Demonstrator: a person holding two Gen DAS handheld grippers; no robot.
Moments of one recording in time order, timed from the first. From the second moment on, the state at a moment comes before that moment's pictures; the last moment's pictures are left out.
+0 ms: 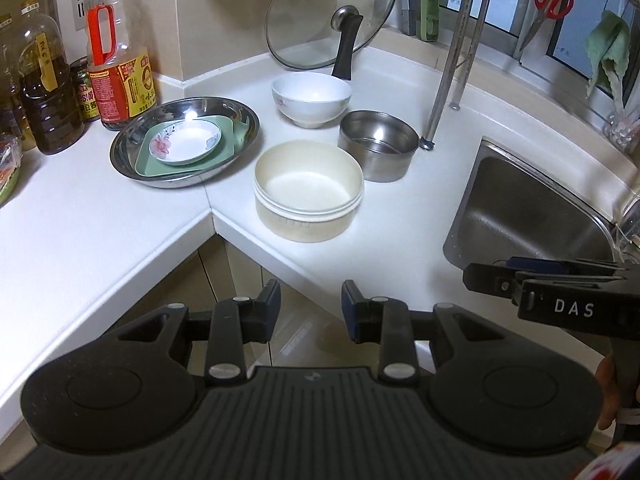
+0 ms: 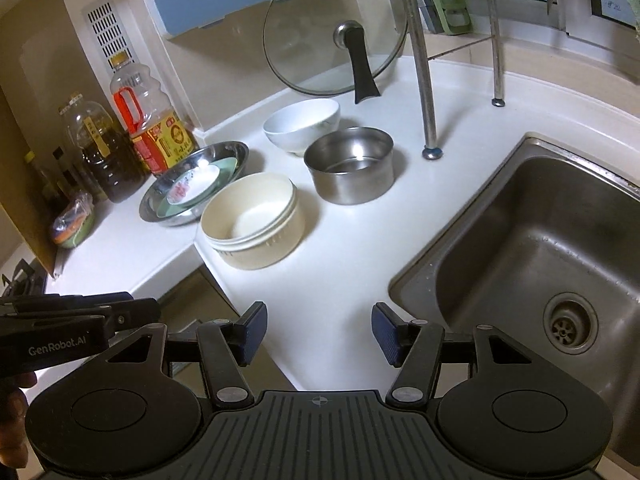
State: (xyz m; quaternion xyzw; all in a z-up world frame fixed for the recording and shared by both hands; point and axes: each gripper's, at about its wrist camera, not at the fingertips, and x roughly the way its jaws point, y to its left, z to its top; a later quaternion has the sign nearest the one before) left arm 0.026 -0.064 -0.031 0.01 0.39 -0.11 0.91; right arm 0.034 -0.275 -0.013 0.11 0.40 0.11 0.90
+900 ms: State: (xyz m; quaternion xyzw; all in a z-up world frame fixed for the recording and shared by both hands) left arm 0.097 -0.015 -0.039 0.02 0.41 -0.13 0.90; right arm 0.089 -0.227 -0.024 0.12 0.42 0.07 0.89
